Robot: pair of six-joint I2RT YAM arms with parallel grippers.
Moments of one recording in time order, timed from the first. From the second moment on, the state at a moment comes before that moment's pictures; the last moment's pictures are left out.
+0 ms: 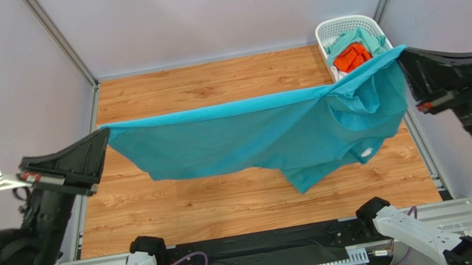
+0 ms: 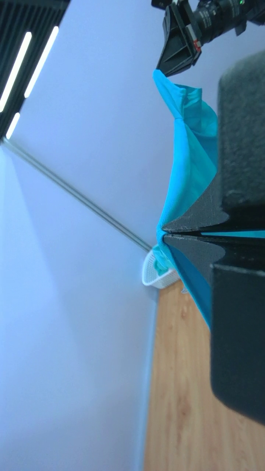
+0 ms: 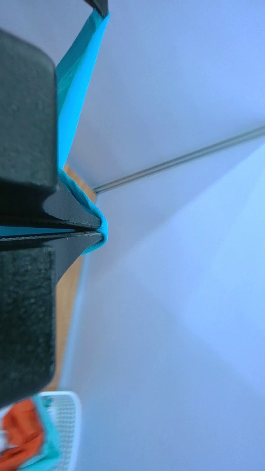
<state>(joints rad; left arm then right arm) -0.25 0.60 1.56 -0.62 0.16 -0.73 0.44 0.81 1.87 -0.70 0.02 0.24</state>
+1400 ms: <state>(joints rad) -0.17 1.87 1.53 -0.76 -0.40 -0.59 0.26 2.02 1.79 -0.61 -0.06 0.10</state>
